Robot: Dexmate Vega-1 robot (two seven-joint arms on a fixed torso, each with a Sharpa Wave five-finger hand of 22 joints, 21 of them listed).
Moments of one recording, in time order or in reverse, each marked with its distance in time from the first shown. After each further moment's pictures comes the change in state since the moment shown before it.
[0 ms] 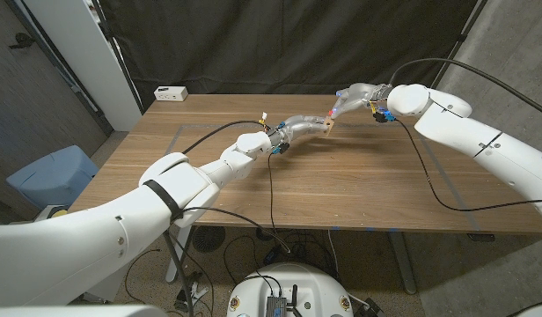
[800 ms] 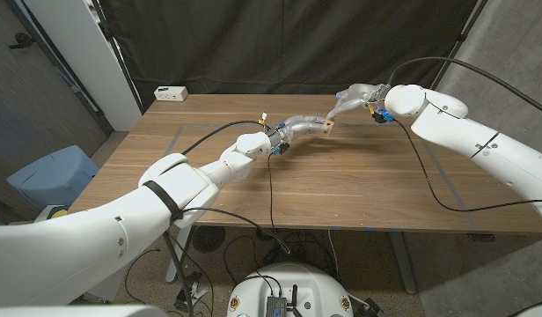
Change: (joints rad) left arm 0.004 0.002 -0.005 -0.001 0.001 -0.015 -0.008; left_hand 0.000 0.000 0.002 0.002 0.000 0.000 0.000 0.000 0.000 0.000 0.000 0.000 0.000 0.000 0.000 0.000 0.000 0.000 0.000 0.000 0.000; right arm 0.016 0.004 -0.028 -0.020 -0.044 -0.047 0.009; right_hand -0.170 -0.047 -0.068 0.060 -0.004 0.051 0.021 0.072 0.052 0.038 0.013 0.000 0.001 0.014 0.000 0.000 0.003 0.011 0.003 0.000 0.002
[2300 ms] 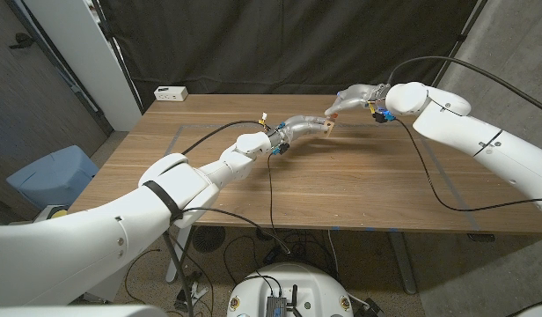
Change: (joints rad) left arm 0.000 0.001 0.000 0.000 0.001 -0.006 -0.008; left_hand 0.001 -0.001 -0.002 -0.002 0.000 0.000 0.000 0.000 -0.006 0.000 0.000 0.000 0.000 0.000 0.000 0.000 0.000 0.000 0.000 0.000 0.000; right arm 0.004 -0.021 0.009 -0.015 0.029 0.016 0.052; right_hand -0.103 0.046 -0.022 -0.025 0.019 -0.431 0.079 -0.044 0.095 -0.172 0.080 -0.035 0.006 -0.096 0.072 -0.031 0.001 -0.129 0.036 -0.020 0.000
